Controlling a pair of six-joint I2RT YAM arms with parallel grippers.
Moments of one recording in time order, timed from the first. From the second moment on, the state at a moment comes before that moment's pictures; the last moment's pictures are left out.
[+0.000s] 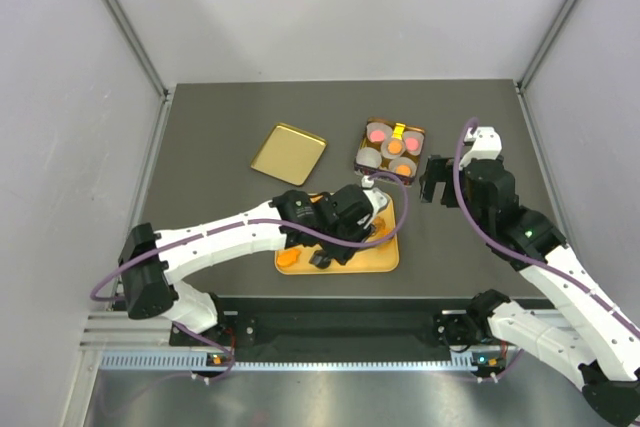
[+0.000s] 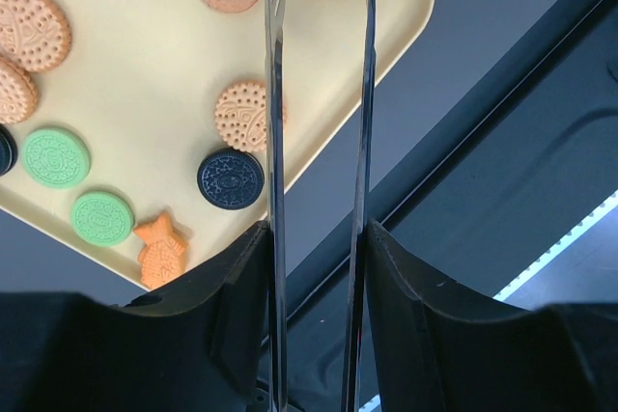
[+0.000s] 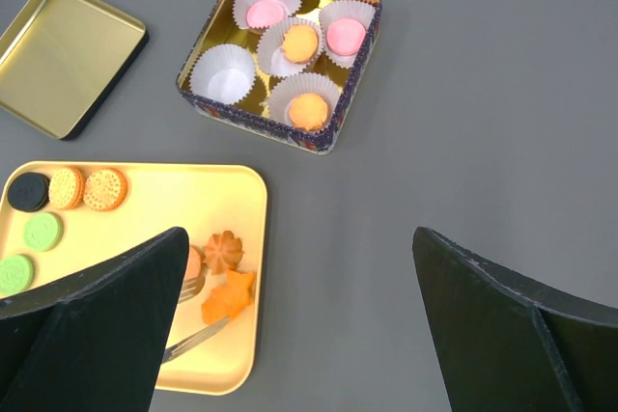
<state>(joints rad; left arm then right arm) -1.15 1.49 1.29 -0.84 -0.09 -0.30 0.57 0.78 0.92 -0.58 0.40 0.32</state>
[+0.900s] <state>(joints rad) -1.15 1.57 1.29 -0.84 -0.10 -0.28 0.57 0.77 0.91 -0.59 0.40 0.32</state>
